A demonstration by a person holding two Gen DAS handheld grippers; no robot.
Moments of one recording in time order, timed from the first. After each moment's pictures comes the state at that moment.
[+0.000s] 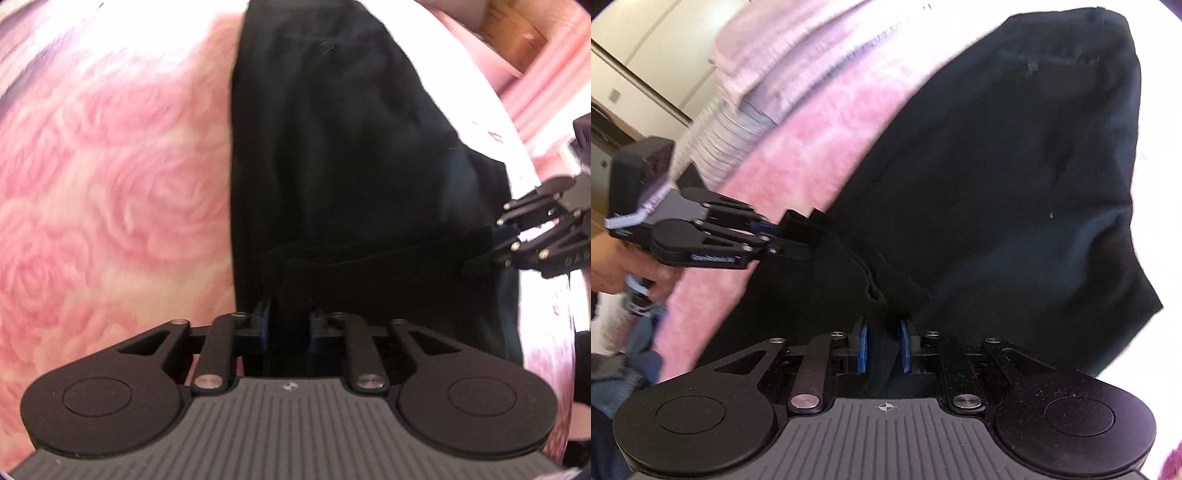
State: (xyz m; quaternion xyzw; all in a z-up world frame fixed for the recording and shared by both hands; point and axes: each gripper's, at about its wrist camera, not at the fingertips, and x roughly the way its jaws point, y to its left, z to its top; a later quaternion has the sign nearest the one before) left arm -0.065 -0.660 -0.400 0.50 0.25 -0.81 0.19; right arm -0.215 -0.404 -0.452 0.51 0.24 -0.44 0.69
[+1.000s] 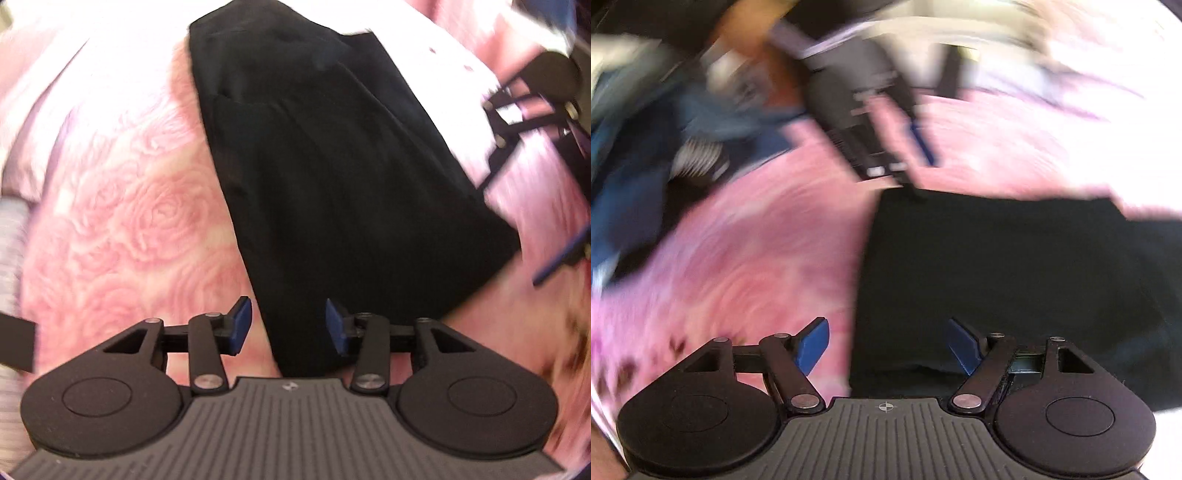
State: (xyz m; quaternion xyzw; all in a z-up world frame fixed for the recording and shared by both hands) left arm 0.080 -0.465 -0.335 0.57 -0.01 -0.81 0.16; right arm -0.029 -0.218 -0.417 0.16 0.43 -0.23 0.86
